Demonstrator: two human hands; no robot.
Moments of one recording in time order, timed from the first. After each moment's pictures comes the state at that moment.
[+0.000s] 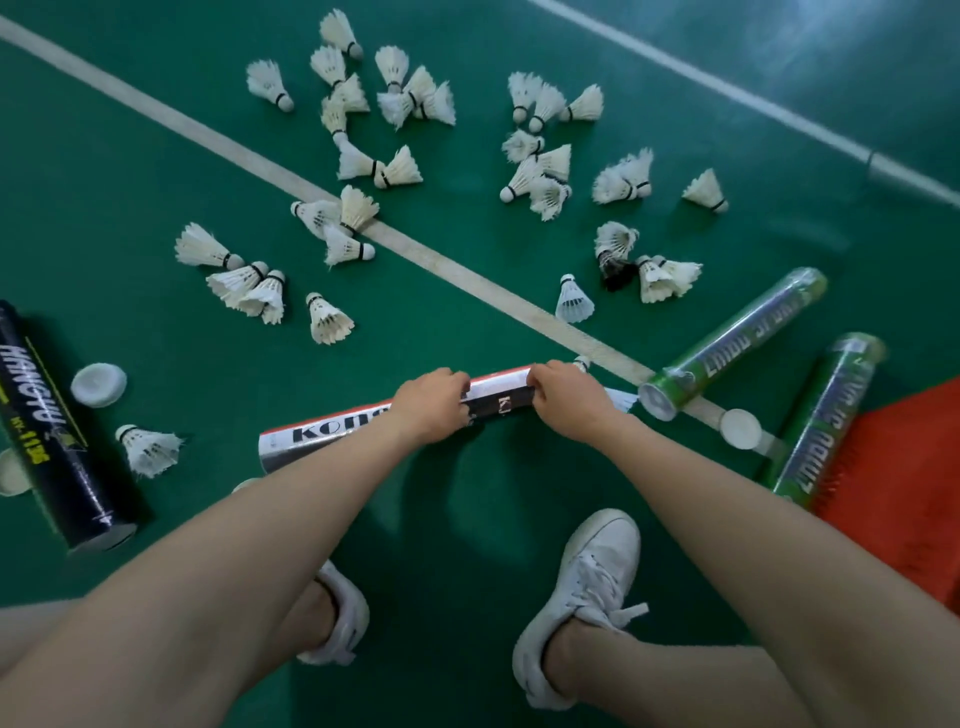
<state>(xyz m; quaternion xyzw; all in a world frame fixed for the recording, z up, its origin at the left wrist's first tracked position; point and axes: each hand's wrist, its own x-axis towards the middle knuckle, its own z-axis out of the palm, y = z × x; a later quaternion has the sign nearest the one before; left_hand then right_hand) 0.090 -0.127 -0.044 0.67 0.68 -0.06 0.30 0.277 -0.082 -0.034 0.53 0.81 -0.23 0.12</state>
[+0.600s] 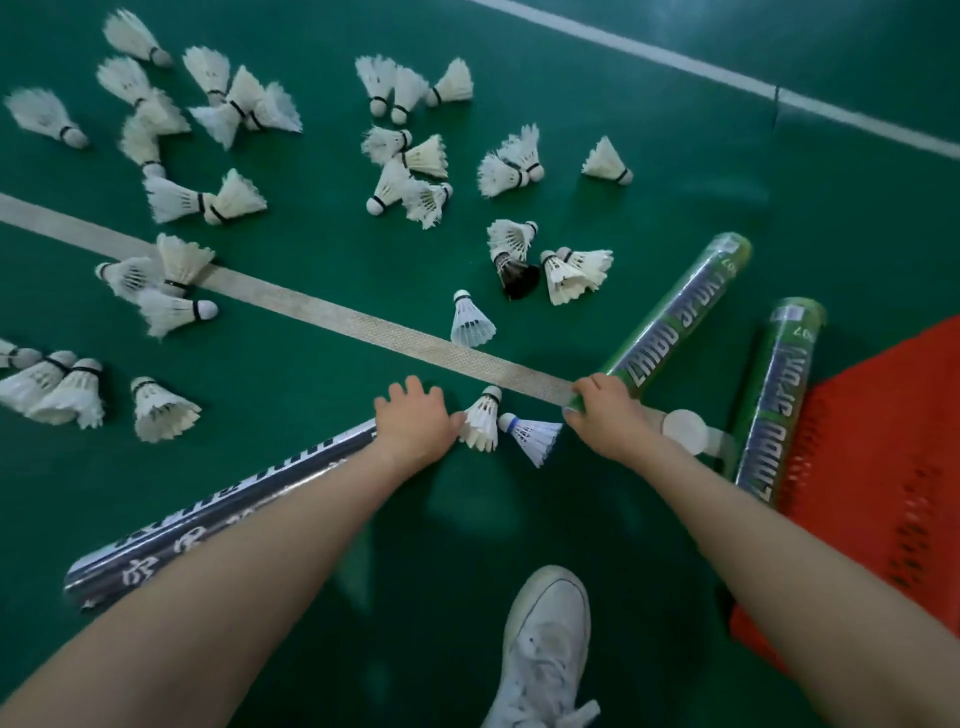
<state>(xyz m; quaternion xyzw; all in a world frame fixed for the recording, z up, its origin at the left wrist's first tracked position) 0.208 -0.025 -0.106 0.67 0.67 -0.19 0.24 0.440 -0.015 -0.101 0.67 0.68 -0.25 0.14</state>
